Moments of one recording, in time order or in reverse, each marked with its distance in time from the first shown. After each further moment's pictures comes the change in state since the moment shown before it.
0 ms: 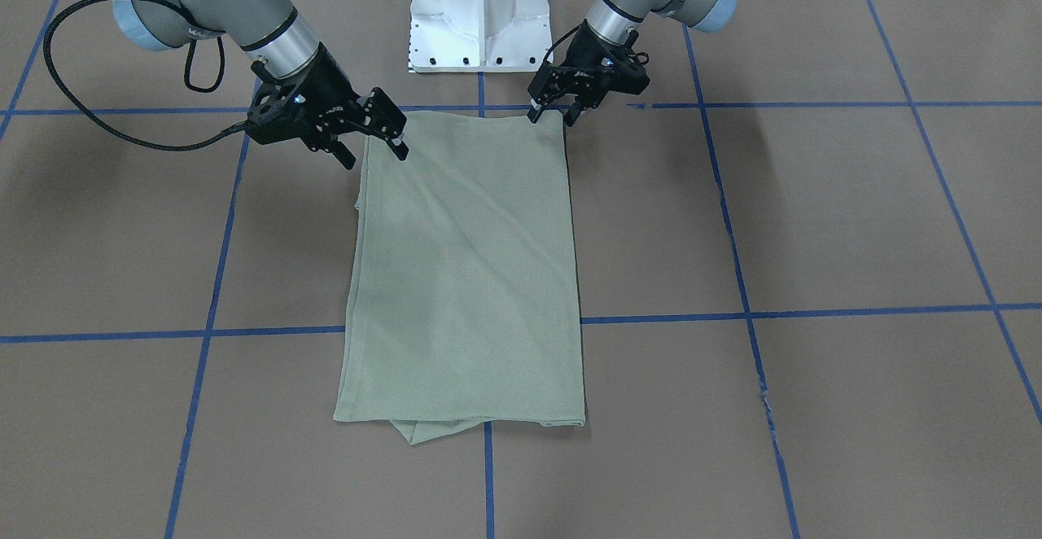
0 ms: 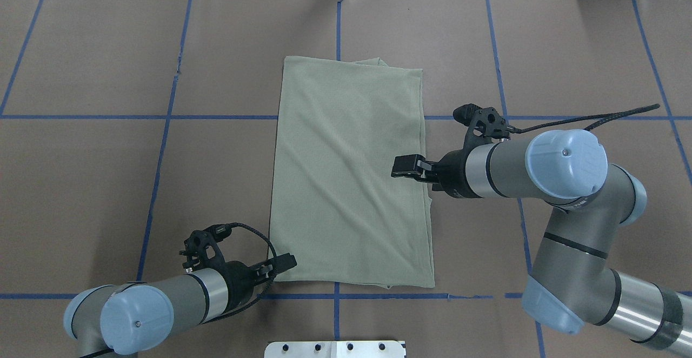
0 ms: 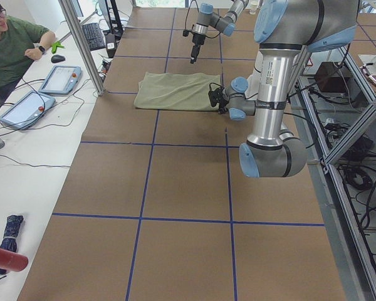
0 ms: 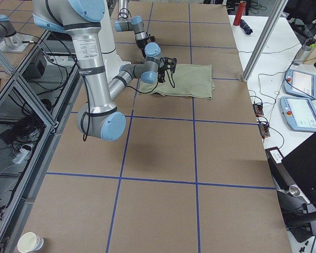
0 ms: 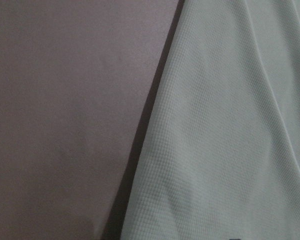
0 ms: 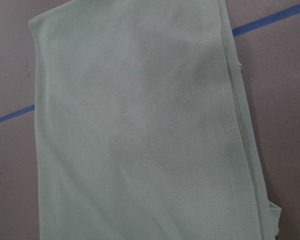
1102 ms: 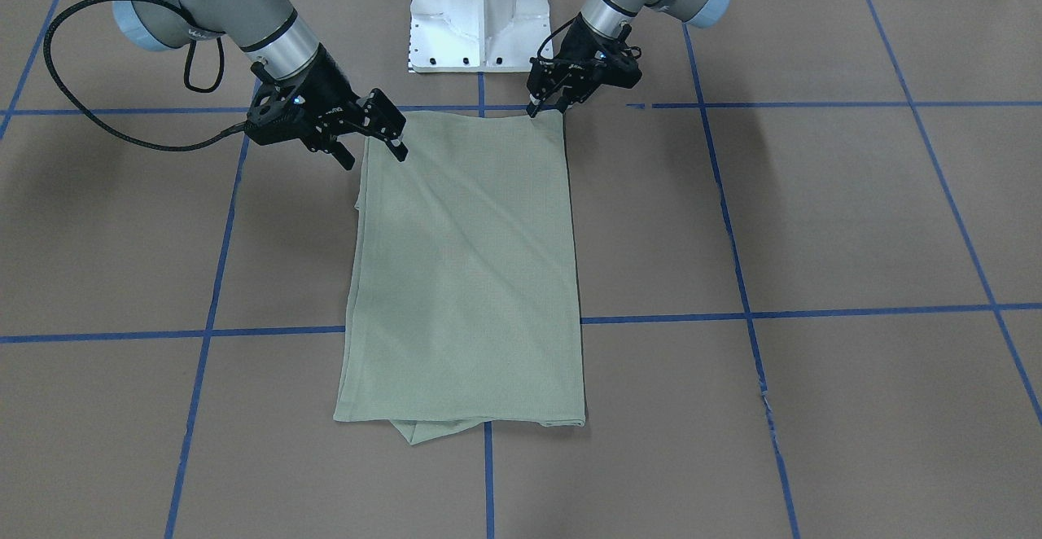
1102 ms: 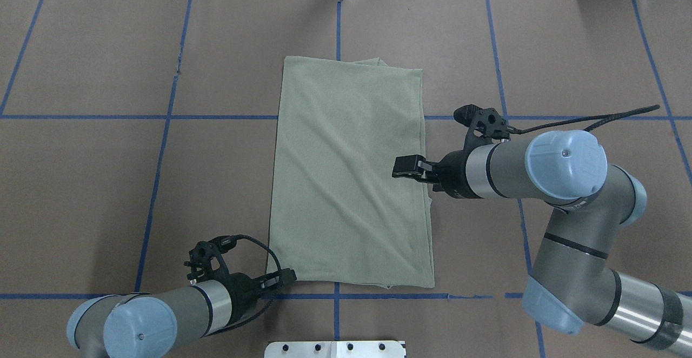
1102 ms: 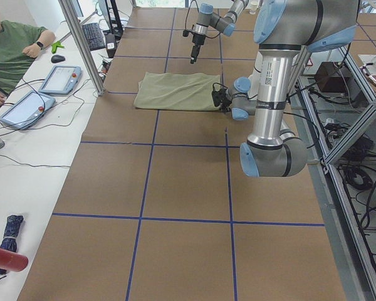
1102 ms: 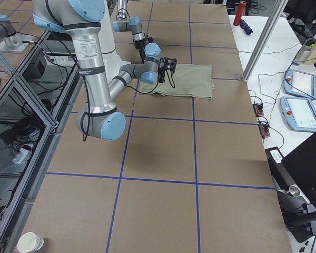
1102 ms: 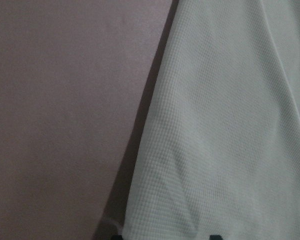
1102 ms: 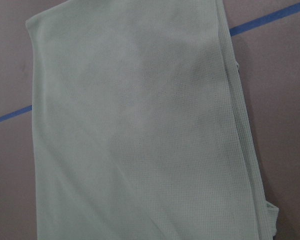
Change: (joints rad) left arm 0.032 -0.002 -0.002 0.000 0.001 0.003; right arm -0.001 -0.002 -0.002 0.000 -0.001 0.002
